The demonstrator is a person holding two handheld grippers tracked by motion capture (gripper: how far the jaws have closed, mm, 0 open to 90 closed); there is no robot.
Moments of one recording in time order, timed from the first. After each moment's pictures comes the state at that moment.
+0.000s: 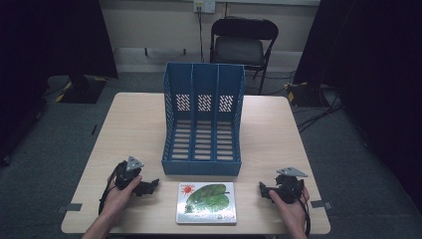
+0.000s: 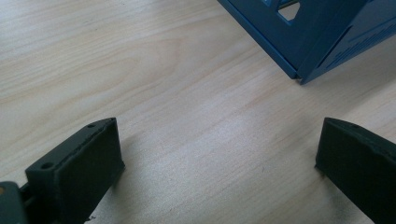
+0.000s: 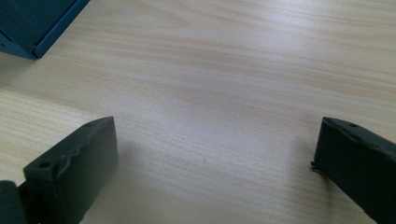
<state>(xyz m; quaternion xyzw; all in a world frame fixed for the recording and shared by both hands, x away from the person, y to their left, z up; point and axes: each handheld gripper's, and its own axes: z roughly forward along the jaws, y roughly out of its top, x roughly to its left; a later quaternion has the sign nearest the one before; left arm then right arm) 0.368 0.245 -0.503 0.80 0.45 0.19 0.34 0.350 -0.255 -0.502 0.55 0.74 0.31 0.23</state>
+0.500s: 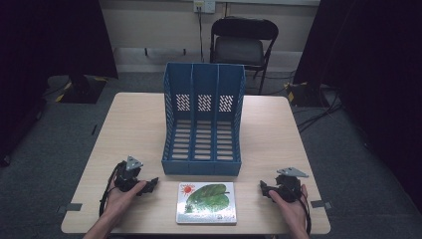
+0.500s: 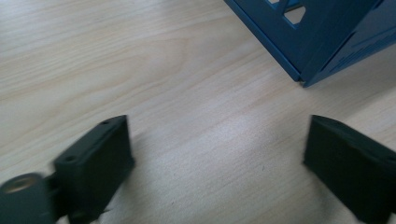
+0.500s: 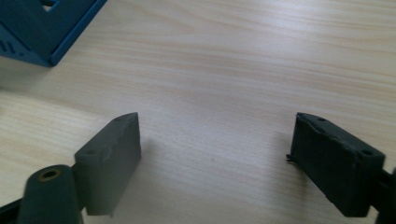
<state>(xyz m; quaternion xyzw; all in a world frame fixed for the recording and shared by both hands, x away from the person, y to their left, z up) 0.364 0.244 -0.498 0.79 0.48 0.19 0.33 0.347 -0.251 -0.496 0.56 0.73 0.31 0.23</state>
